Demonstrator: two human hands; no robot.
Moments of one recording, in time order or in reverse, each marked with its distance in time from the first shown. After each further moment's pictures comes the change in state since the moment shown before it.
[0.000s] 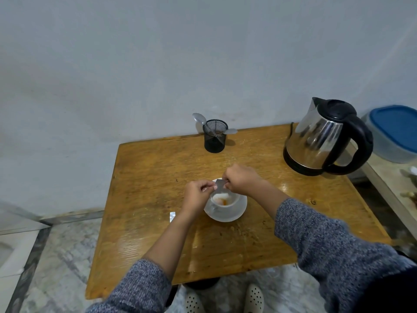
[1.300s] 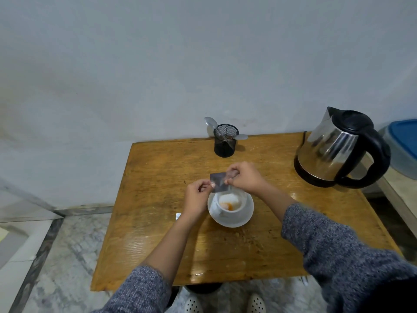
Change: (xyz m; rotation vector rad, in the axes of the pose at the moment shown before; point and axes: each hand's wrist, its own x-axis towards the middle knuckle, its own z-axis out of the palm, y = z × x) left_hand -0.007 0.003 -0.018 -0.175 0.139 -0.067; right_hand 0.018 0.000 0.004 0.695 0.197 -0.029
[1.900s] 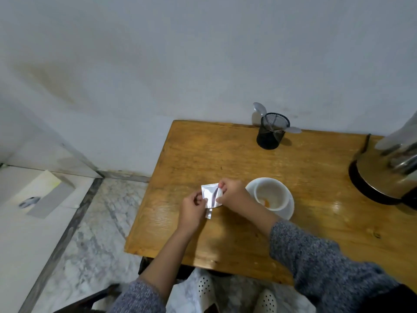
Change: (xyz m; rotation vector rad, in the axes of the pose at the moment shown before) left_hand -0.035 -0.070 -0.072 0.148 0.239 -0.186; right_hand 0.014 -0.019 0.133 -0.126 -0.178 -0.026
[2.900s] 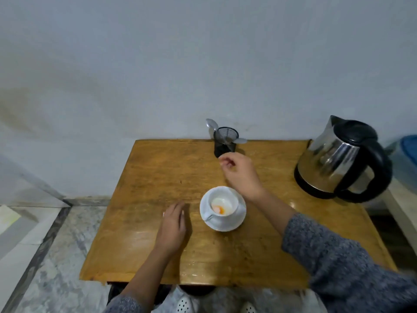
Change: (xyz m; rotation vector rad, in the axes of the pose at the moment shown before) left_hand -0.031 0.012 0.051 0.475 -0.076 0.371; right_hand -0.060 0.030 -0.150 0.228 0.461 -0.182
